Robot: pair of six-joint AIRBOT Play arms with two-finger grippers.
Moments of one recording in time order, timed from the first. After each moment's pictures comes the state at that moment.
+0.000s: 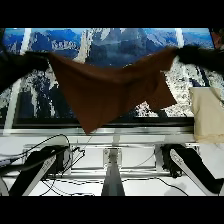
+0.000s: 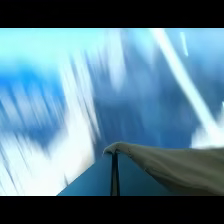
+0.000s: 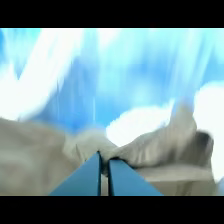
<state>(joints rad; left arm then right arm) 0.08 -0.75 0.99 0.89 -0.61 -0.97 -0.06 -0.80 1.25 -1.01 0.94 1.27</state>
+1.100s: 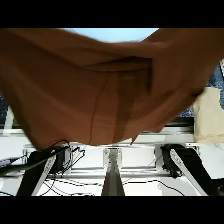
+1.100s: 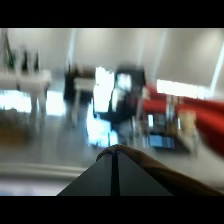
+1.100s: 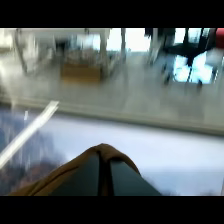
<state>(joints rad) 0.08 -0.65 1.04 0.91 -0.34 -1.11 -0.06 -0.81 1.51 -1.06 0.93 1.26</state>
